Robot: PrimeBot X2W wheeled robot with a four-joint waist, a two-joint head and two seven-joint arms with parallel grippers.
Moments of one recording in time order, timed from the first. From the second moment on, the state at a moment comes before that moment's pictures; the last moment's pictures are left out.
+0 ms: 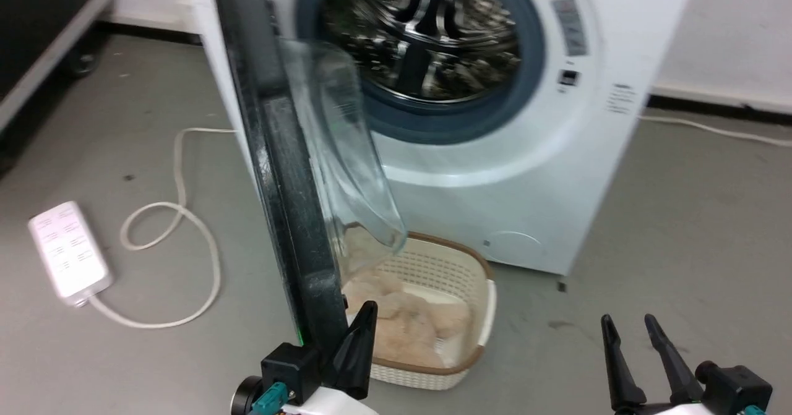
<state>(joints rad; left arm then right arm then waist) -0.04 0.08 -0.43 0.12 -0.39 0.11 -0.20 0.08 -0.05 0.01 0.14 0.27 0.13 -0.24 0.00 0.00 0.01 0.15</state>
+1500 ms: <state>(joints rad) -0.42 0.55 0.08 0.53 -0.63 0.04 -0.22 -0.01 -0.05 0.00 0.05 0.17 0.13 -0.17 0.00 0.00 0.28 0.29</state>
